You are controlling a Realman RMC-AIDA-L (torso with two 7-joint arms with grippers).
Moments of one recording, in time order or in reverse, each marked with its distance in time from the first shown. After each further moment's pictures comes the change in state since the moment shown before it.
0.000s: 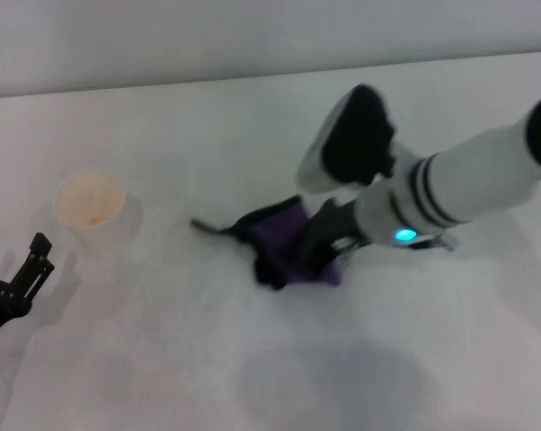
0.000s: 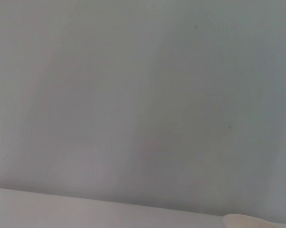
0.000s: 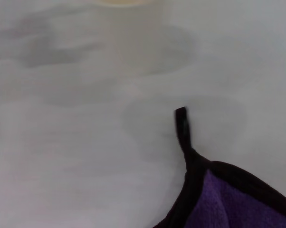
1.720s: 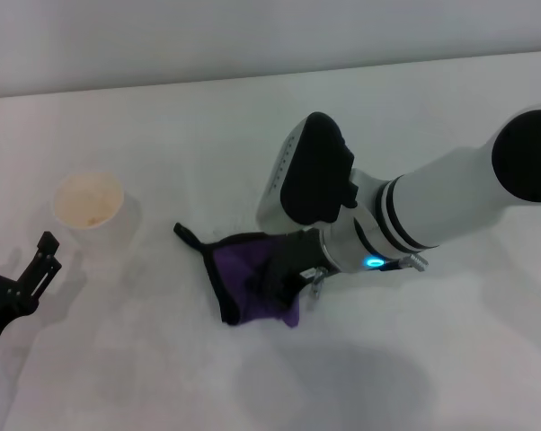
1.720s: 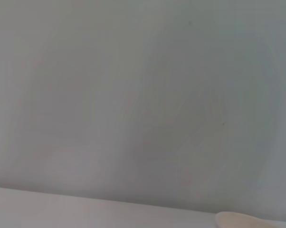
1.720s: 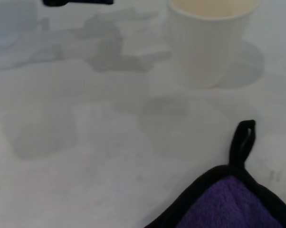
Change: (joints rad) left arm -0.009 -0.002 0.000 0.000 0.013 -0.007 -0.004; right arm 0.003 0.010 -0.134 -0.098 0.005 0.010 0.022
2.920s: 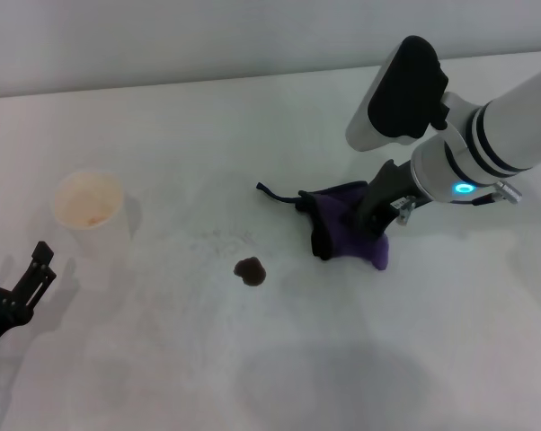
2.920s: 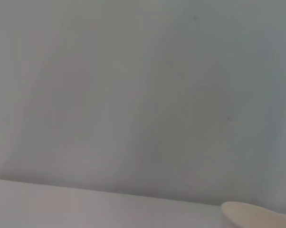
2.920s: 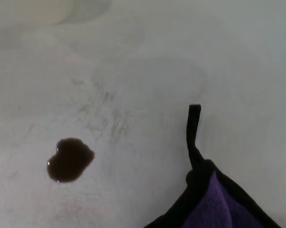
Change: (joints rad) left arm 0.019 0.000 0.000 -0.006 0.001 0.000 0.006; right arm 0.014 -0.014 0.370 0.019 -0.243 0.221 -0.035
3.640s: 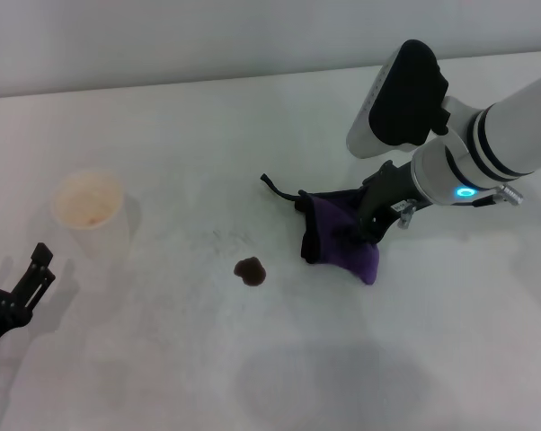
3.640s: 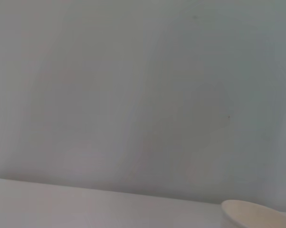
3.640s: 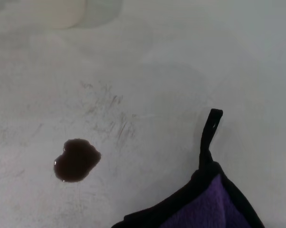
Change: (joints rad) left arm 0.002 0.002 0.000 -0.002 0.003 0.000 0.000; right arm -0.023 0.004 -0.008 -0.031 -0.005 -0.004 -0.029
